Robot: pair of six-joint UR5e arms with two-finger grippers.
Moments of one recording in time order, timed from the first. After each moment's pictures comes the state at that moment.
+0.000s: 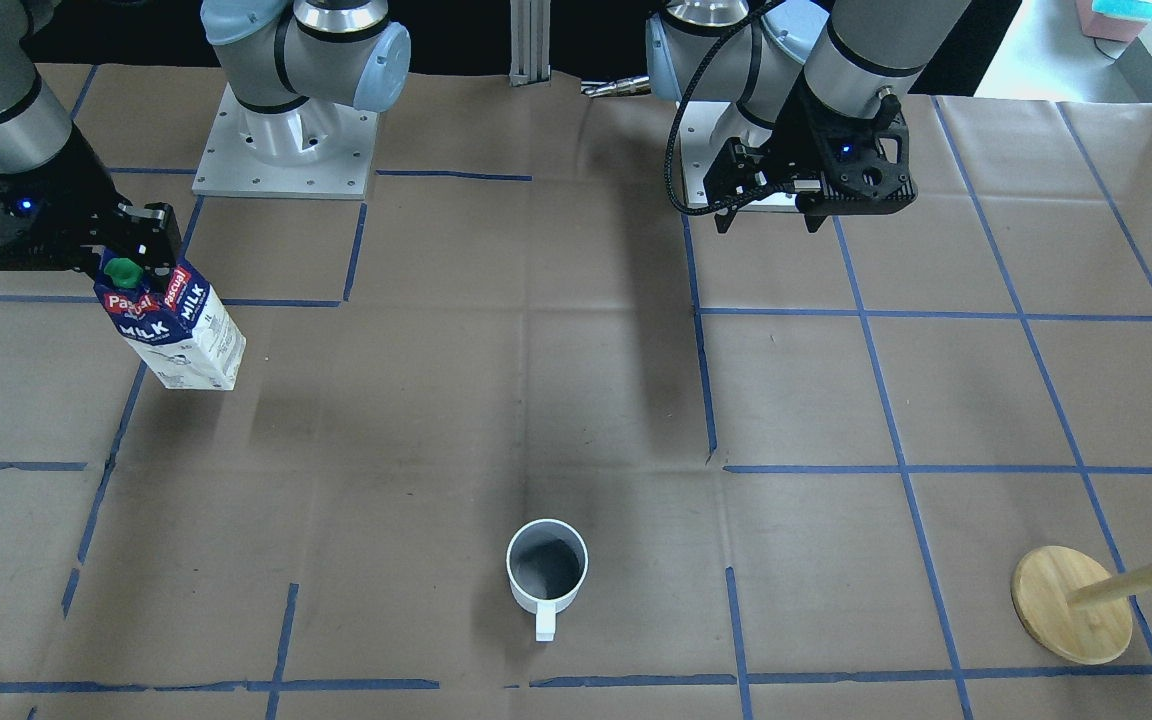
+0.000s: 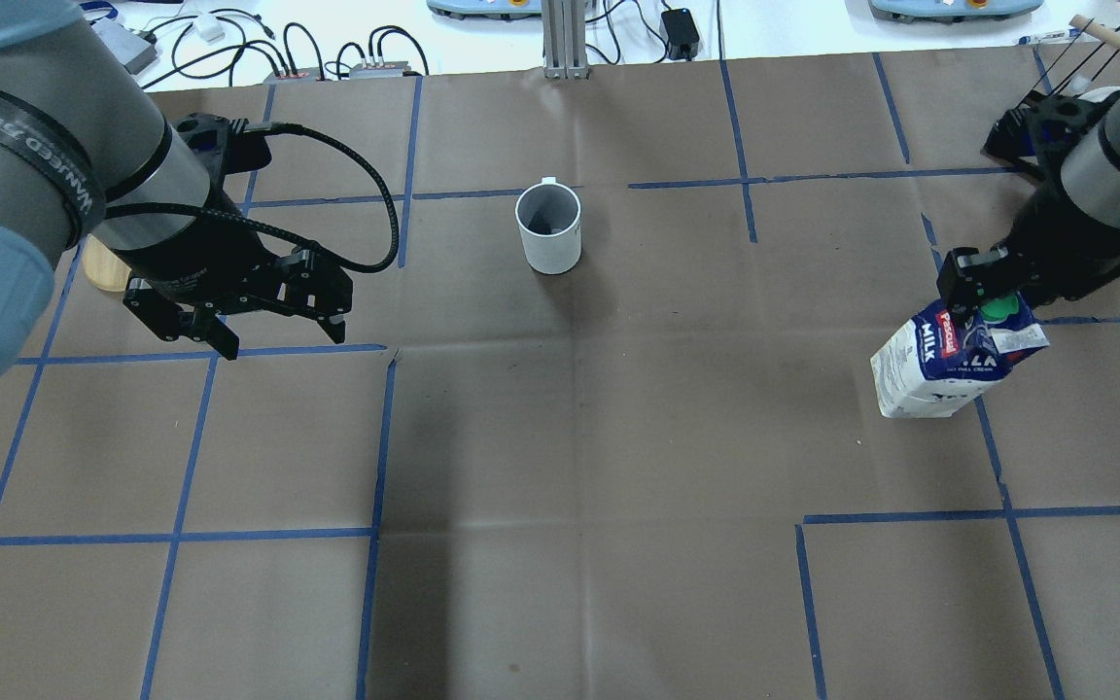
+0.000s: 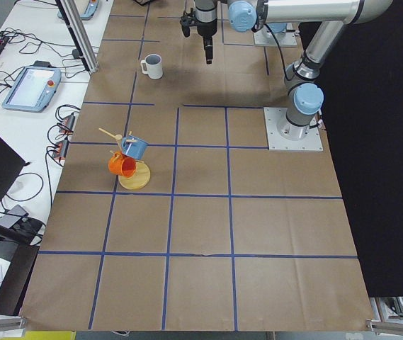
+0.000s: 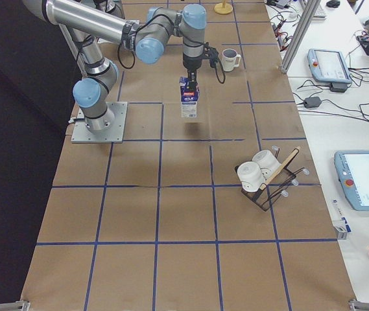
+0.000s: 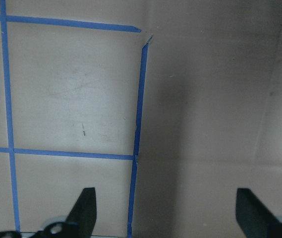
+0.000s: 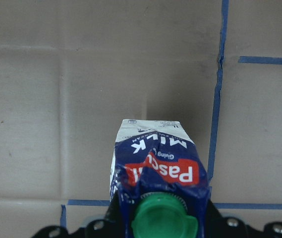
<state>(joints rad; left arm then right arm) -1.55 -1.44 -1.77 -1.58 1.51 -0.07 1.33 -1.62 1.81 -1.76 -1.57 -0.28</state>
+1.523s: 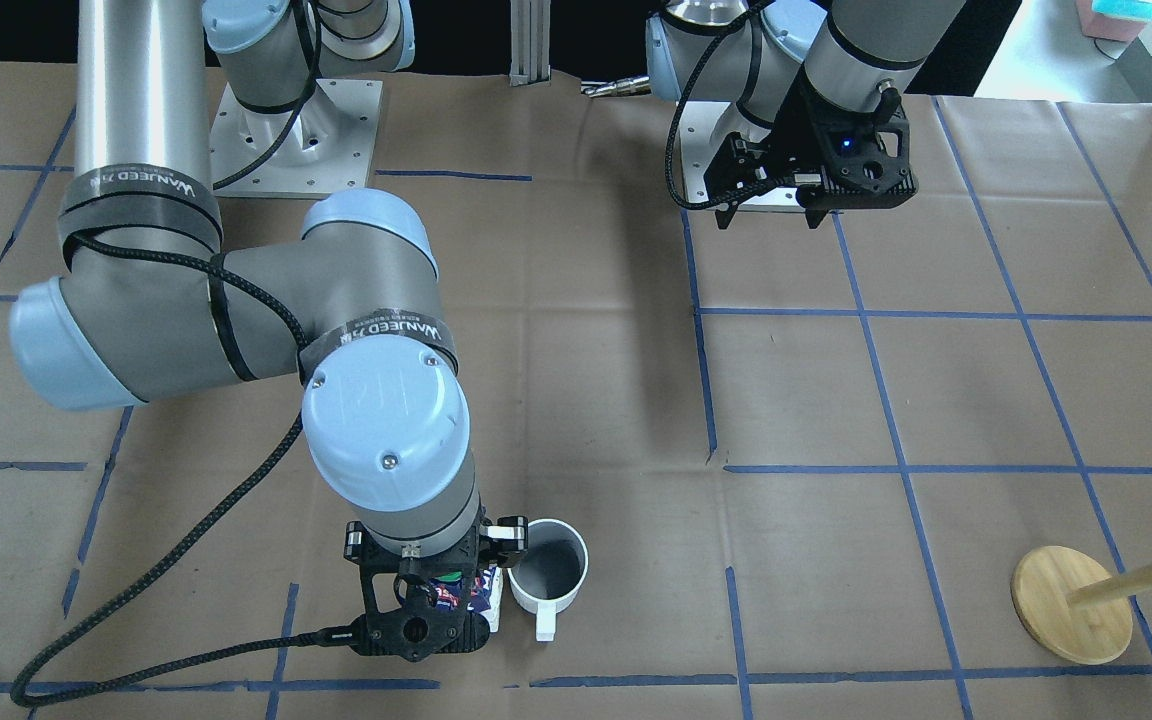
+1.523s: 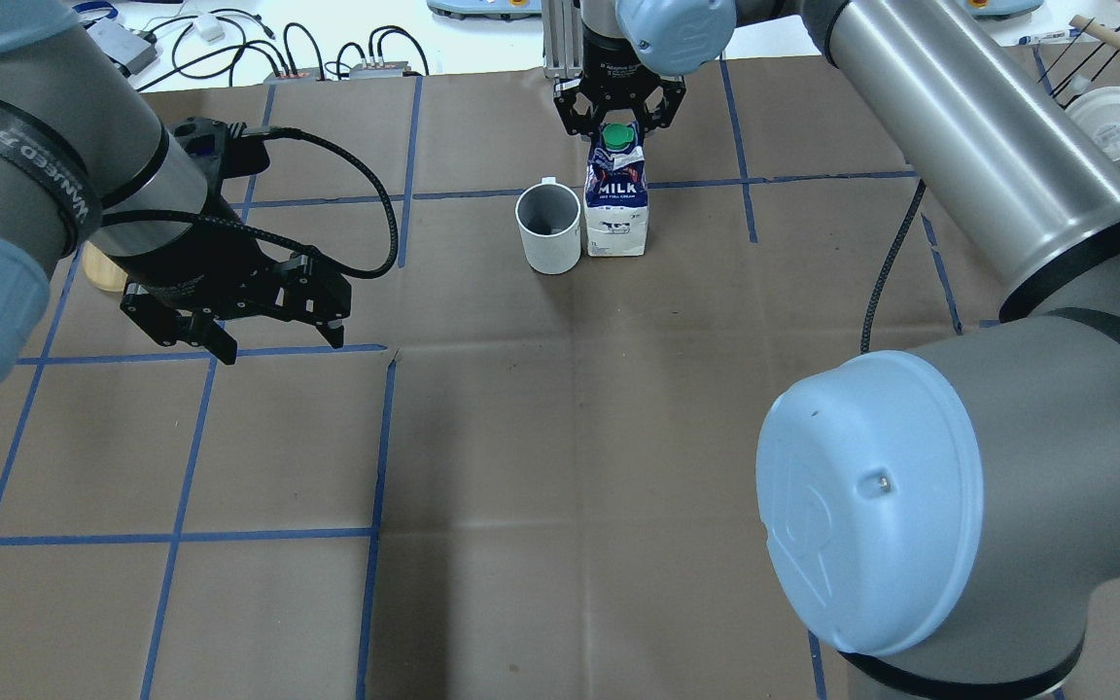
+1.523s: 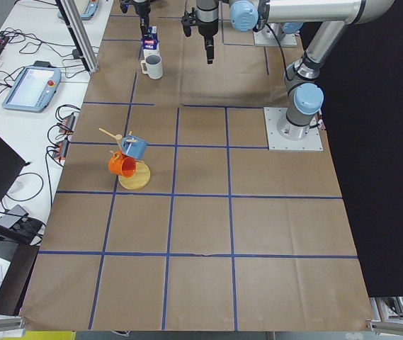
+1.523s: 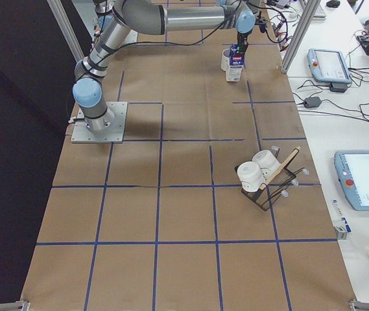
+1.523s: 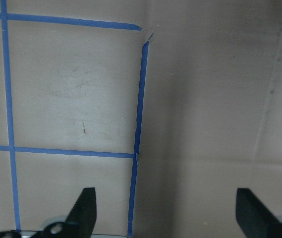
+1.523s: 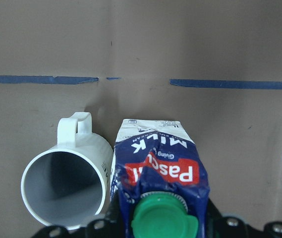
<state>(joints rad) -1.55 -1.43 -1.78 -1.58 1.51 -0.07 1.81 -0.84 0.94 -1.66 -1.57 0.21</state>
